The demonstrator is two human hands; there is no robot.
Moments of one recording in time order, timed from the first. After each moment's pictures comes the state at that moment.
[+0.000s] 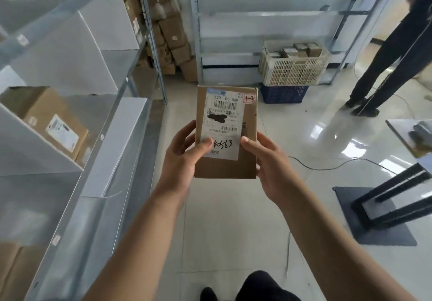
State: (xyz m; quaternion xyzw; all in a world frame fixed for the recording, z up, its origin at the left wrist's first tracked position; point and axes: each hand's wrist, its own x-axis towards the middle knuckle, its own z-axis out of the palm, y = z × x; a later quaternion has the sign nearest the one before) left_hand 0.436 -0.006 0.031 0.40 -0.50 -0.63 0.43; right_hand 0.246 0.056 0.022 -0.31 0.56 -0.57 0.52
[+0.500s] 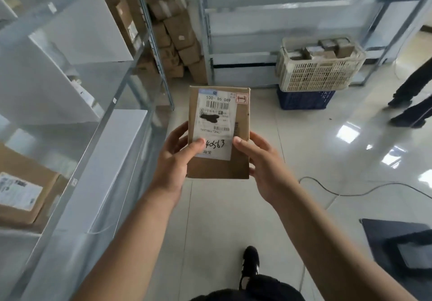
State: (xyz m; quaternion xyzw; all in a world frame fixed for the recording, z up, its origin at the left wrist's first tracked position) left_hand 0.298 -0.219 0.021 0.44 -0.48 -0.61 0.45; right_hand 0.108 -0.168 0.009 -0.31 0.53 -0.55 0.57
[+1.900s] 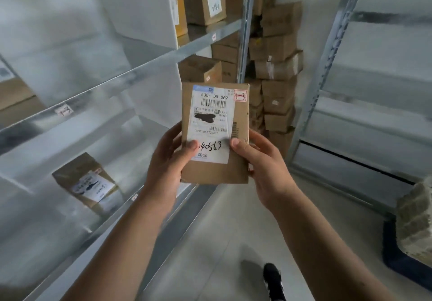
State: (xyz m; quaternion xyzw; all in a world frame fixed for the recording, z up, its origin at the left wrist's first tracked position) left_hand 0.294 -0.794 0.076 0.51 -0.40 -0.41 0.64; right_hand 0.107 -0.856 0.076 -0.49 0.37 -0.43 0.67
